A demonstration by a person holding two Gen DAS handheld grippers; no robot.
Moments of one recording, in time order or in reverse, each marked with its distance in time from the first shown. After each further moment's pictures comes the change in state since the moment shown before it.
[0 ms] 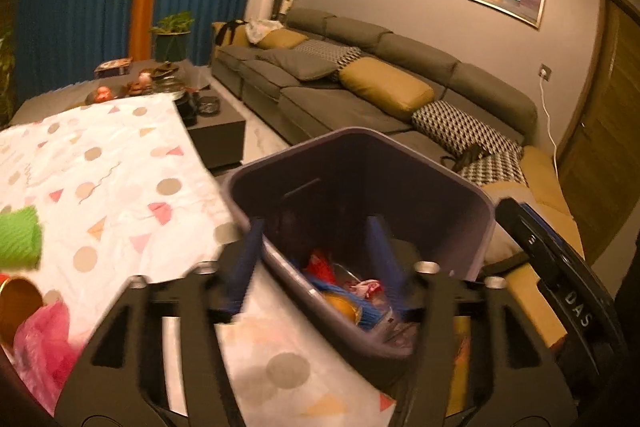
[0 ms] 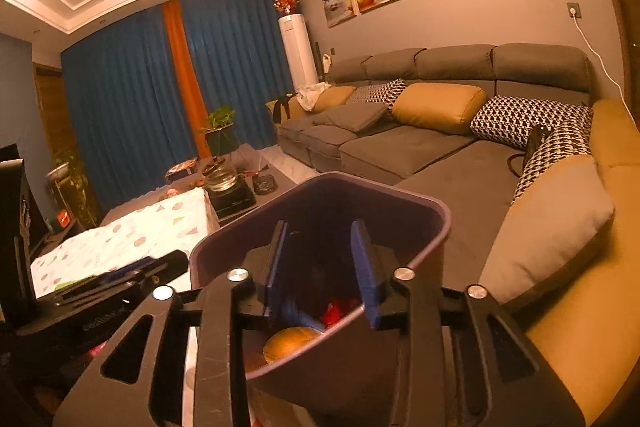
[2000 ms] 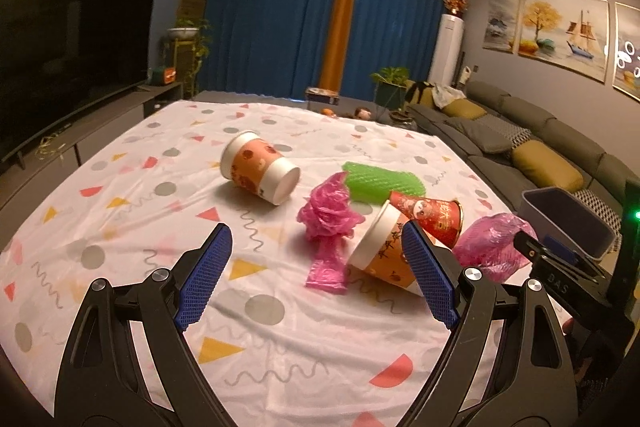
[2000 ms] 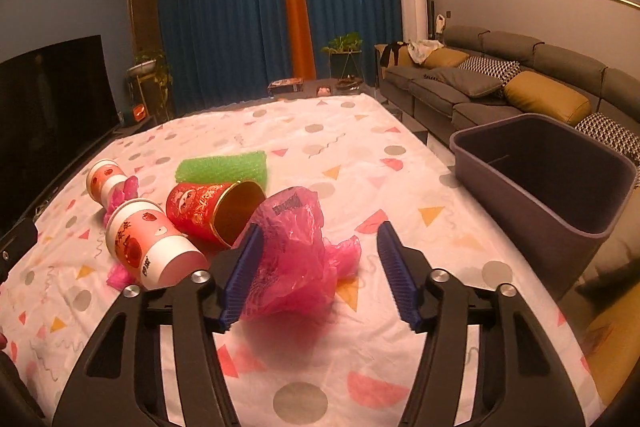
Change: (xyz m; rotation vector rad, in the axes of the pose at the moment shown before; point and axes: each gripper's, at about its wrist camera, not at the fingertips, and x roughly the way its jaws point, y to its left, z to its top) left arm -0.277 0.210 -0.116 -0.261 -0.216 0.570; right arm -0.010 0.232 -0.109 -0.272 0.224 0.269
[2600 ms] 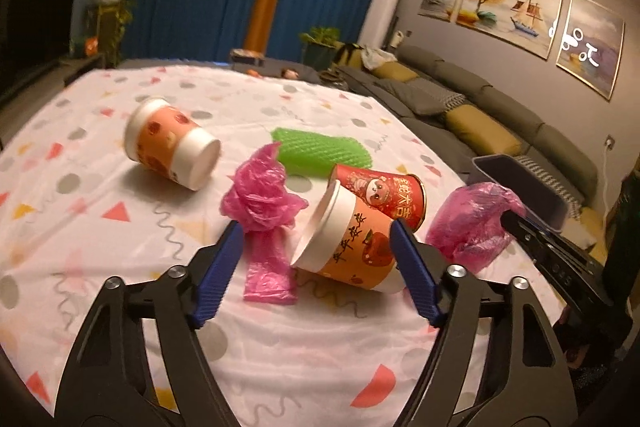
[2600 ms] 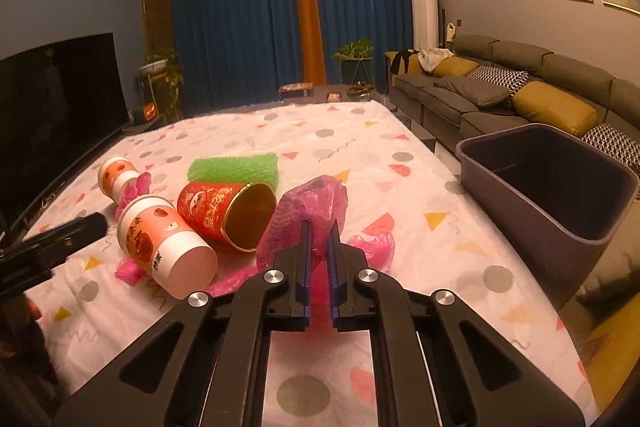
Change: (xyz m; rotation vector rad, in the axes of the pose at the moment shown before) left arm 0.064 0.001 0.004 0.036 0.159 -0.305; right arm -0.015 0.002 -0.001 -0.028 -0.034 0.027
